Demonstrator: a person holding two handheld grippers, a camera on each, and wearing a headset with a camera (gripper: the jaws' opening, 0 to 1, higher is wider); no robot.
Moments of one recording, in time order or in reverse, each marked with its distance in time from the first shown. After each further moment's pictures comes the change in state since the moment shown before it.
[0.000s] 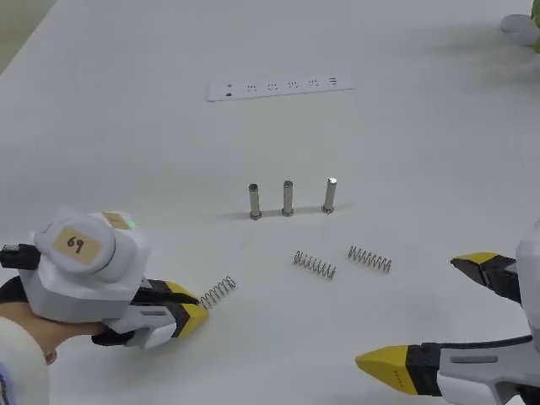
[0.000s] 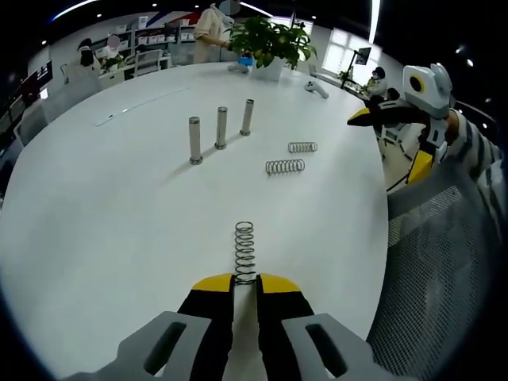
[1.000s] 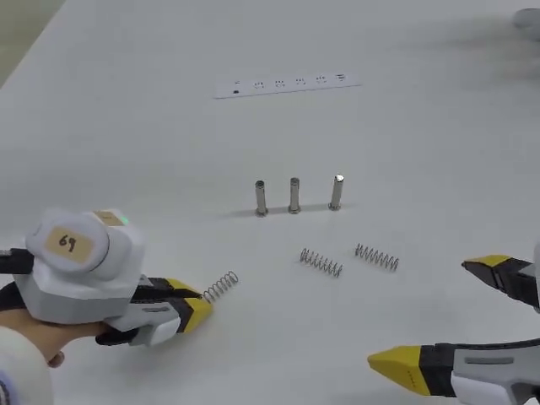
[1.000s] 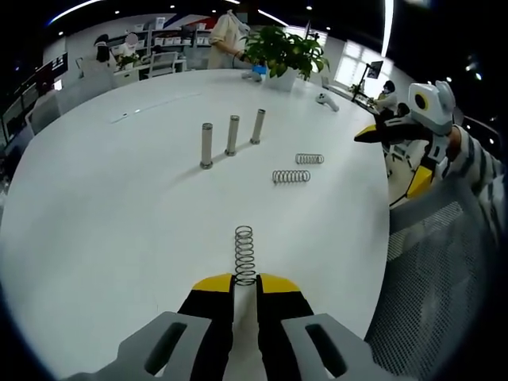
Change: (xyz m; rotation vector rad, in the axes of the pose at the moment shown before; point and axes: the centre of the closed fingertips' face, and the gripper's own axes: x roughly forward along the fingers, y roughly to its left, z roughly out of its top) left arm -0.004 0.005 0.005 -0.063 -0.049 0.036; right arm 0.000 -0.003 -0.004 0.011 0.005 0.008
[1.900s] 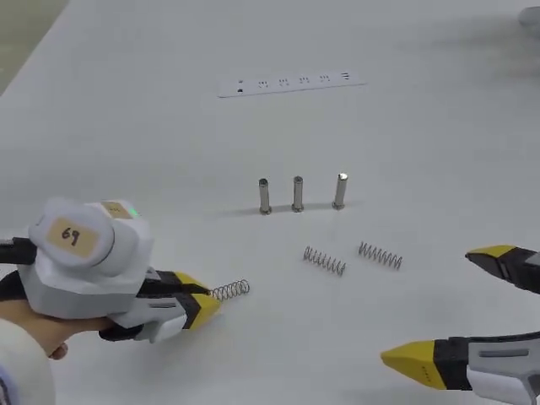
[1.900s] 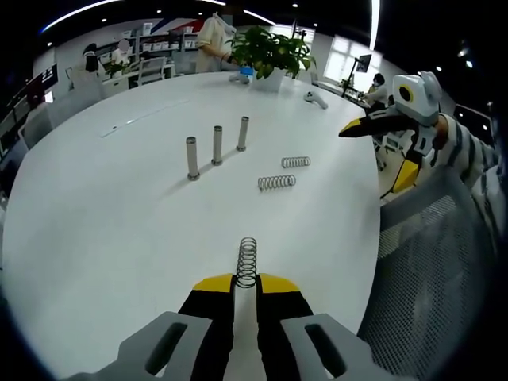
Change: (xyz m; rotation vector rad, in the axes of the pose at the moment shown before) left arm -0.008 -0.012 0.009 0.064 -0.005 -0.023; right arm -0.003 -0.001 0.004 -0.060 0.005 0.030
